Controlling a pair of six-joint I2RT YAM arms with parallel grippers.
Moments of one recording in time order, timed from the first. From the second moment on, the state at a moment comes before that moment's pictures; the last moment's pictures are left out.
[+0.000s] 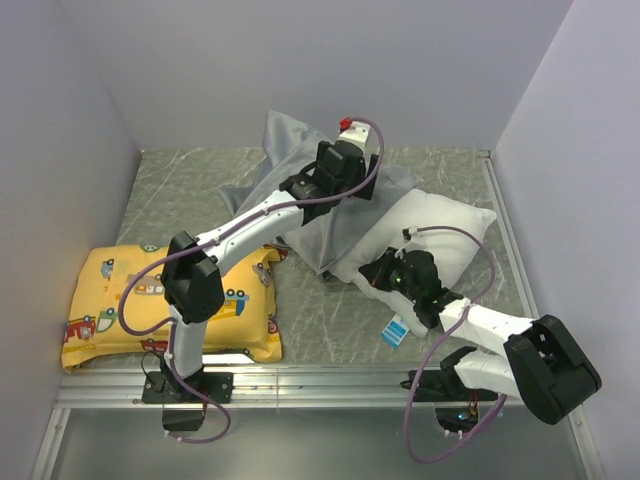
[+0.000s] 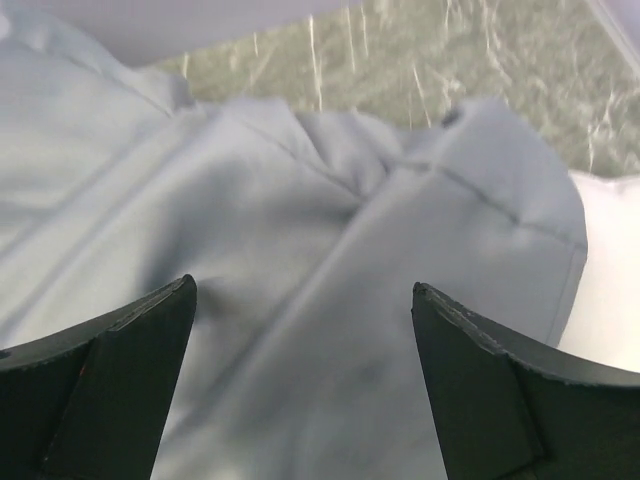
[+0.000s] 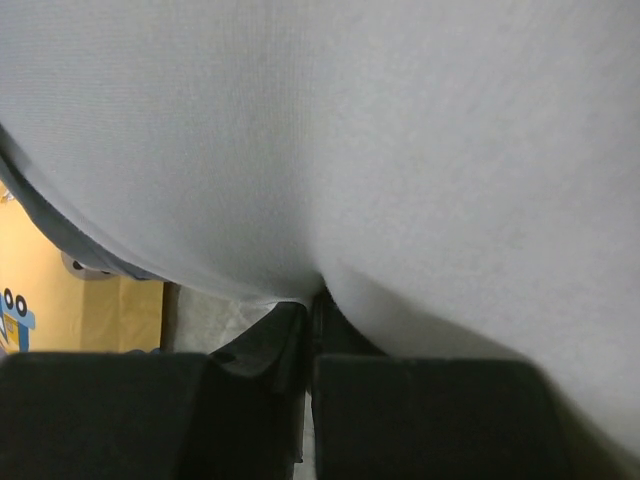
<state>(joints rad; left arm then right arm) -0.82 1.96 1.86 -0.35 -0.40 -0.25 0.51 1.18 0.30 0.43 -0.07 0.76</state>
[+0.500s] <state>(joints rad) -0.74 2.04 1.88 -0.27 -0.06 -0.18 0.51 1.19 0.30 0.44 -0.06 0.76</state>
